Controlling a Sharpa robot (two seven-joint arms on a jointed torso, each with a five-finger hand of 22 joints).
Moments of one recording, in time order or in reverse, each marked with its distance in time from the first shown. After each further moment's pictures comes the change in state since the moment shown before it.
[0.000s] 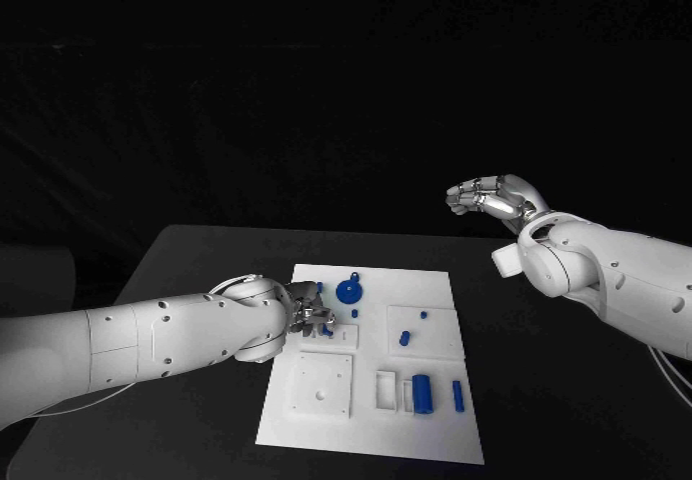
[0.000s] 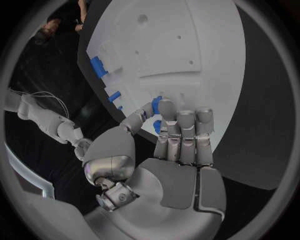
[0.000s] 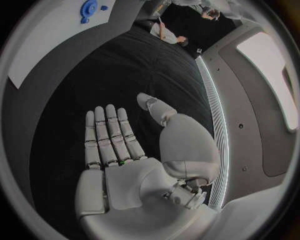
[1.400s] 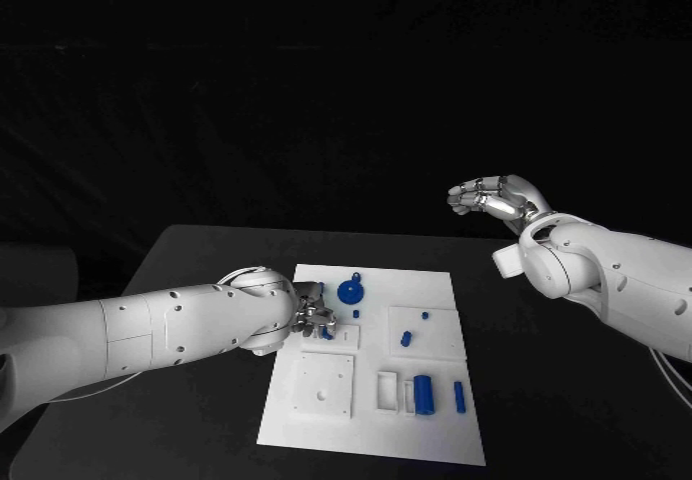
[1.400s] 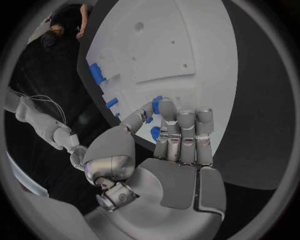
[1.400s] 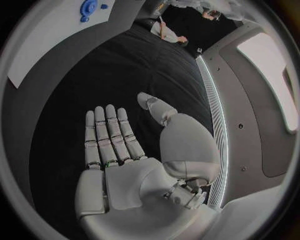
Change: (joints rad) left arm 0.017 0.035 0.000 -0.058 0.008 0.137 -0.014; left_hand 0.003 -0.003 -0.002 0.000 0.004 -0.008 -0.001 0.000 -0.036 -0.007 0.000 0.000 0.000 -0.004 0.006 0.000 0.002 -0.003 -0.006 0.002 -0.004 0.000; right arm 0.000 0.005 0.000 0.004 0.000 -0.017 0.002; right_hand 0.004 -0.012 0.008 0.003 -0.019 0.000 0.000 0.000 0.004 -0.011 0.004 0.003 0.016 0.000 0.000 0.000 0.019 0.000 0.000 0.000 0.012 -0.010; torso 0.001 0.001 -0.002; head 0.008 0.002
